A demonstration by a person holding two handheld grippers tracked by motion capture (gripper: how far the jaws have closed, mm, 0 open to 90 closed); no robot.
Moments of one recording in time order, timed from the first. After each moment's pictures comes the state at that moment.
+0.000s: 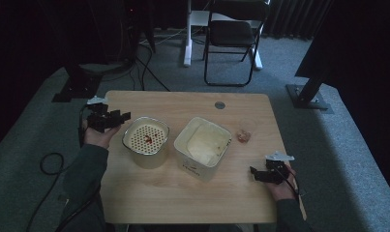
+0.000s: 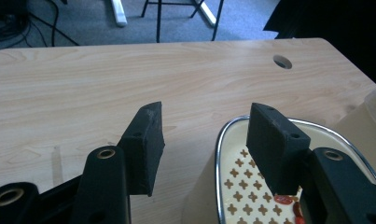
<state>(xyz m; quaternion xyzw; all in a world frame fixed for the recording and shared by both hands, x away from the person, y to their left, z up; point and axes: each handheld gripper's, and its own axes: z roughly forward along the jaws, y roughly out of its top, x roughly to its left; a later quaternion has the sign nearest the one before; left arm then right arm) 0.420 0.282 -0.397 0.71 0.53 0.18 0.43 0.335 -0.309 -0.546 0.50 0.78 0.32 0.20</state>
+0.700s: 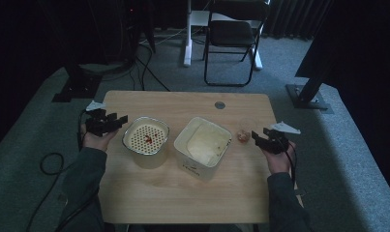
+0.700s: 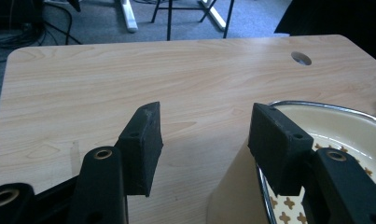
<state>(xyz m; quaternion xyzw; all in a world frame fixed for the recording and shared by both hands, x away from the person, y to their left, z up) 0.421 0.291 -0.423 0.70 0.53 0.20 0.43 0.398 -0.297 -0.471 0.52 0.70 0.42 0.26</state>
